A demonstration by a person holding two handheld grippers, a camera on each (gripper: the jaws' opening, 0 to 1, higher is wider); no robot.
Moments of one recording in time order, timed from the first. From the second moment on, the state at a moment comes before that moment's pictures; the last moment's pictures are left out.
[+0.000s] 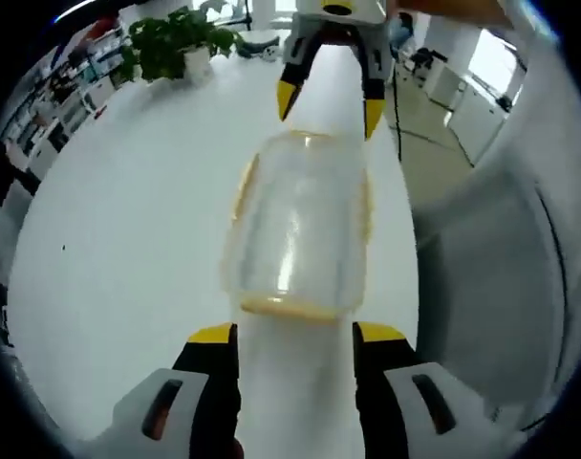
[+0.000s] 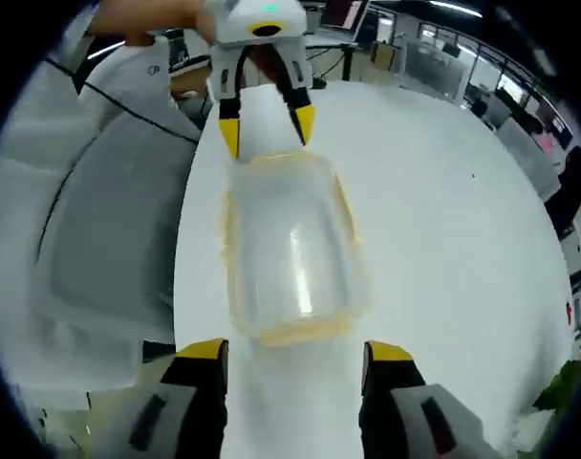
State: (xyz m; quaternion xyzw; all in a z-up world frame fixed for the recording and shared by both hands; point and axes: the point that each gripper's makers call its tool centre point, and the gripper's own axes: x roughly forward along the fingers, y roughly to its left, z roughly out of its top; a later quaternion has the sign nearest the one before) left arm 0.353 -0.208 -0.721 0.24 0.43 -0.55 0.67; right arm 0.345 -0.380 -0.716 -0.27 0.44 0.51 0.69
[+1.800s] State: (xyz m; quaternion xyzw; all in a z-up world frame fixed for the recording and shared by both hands) left arm 0.359 -0.231 -0.741 -0.03 0.53 -0.32 0.78; right arm 0.343 -0.344 -0.736 0.00 0.58 0.30 0.76
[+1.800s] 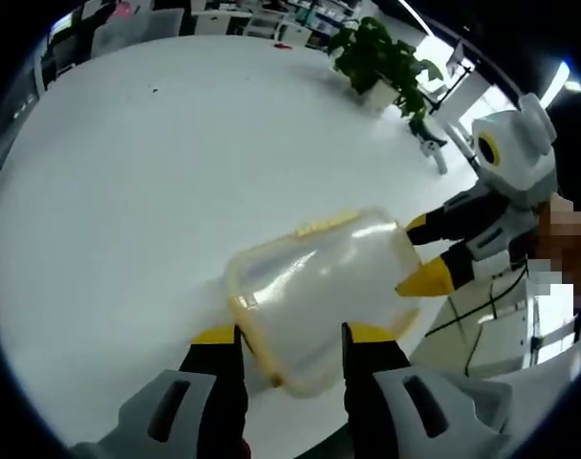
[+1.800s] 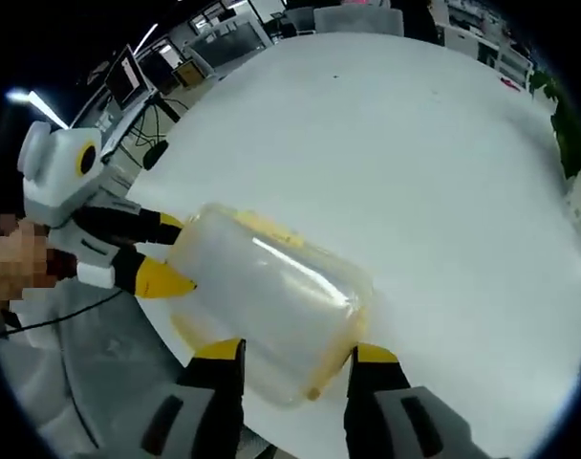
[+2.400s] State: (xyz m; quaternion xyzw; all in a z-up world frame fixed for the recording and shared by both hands) left arm 0.367 -0.220 -0.733 -0.04 0.51 -0.35 0.79; right arm 0.347 -0.358 -0.736 -0.07 0.55 0.34 0.75
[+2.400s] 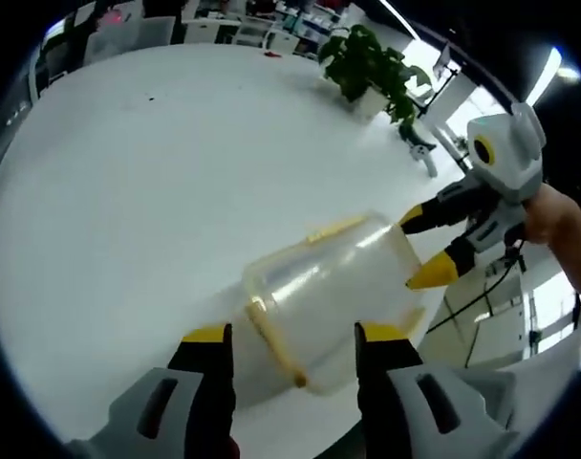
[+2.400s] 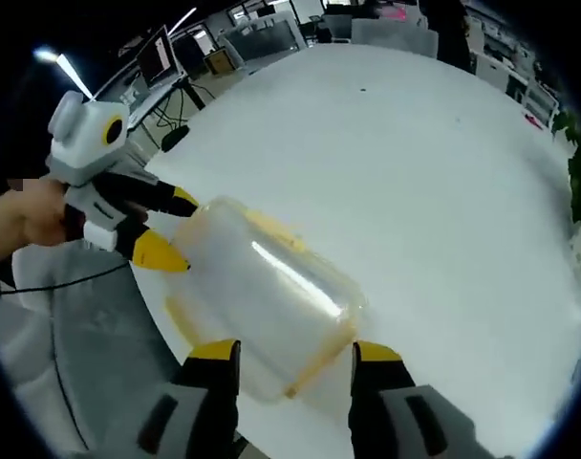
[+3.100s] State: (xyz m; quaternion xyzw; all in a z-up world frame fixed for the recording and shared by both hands) left arm 0.359 -0.266 -0.677 0.17 0.30 -0.56 0.75; right arm 0.334 -0.308 -0.698 -0.29 0.35 0.59 0.67
